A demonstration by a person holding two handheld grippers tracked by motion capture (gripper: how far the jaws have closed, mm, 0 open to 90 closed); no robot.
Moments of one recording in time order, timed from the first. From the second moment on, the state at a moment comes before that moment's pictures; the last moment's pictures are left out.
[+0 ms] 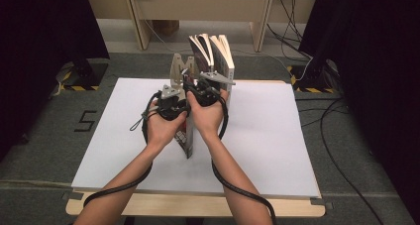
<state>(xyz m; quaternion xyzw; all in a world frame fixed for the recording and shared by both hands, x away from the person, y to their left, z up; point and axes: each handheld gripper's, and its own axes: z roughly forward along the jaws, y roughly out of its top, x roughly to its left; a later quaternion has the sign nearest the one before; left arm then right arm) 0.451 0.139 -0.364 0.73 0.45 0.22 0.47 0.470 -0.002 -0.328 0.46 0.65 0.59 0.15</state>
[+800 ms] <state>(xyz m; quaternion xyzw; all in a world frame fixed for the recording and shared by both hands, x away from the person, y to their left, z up) 0.447 0.165 -0.370 0.71 0.46 0.23 0.49 0.455 -0.026 -0.331 0.42 0.67 0.59 0.17</state>
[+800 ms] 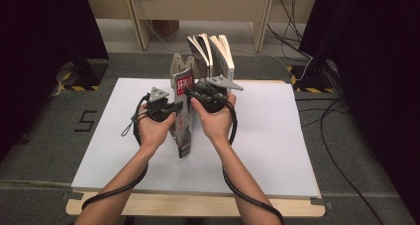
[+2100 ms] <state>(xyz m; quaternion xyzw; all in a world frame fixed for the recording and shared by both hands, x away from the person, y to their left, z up) 0.439 0.185 -0.358 0.69 0.44 0.24 0.52 0.405 -0.156 -0.453 0.52 0.66 0.50 0.20</state>
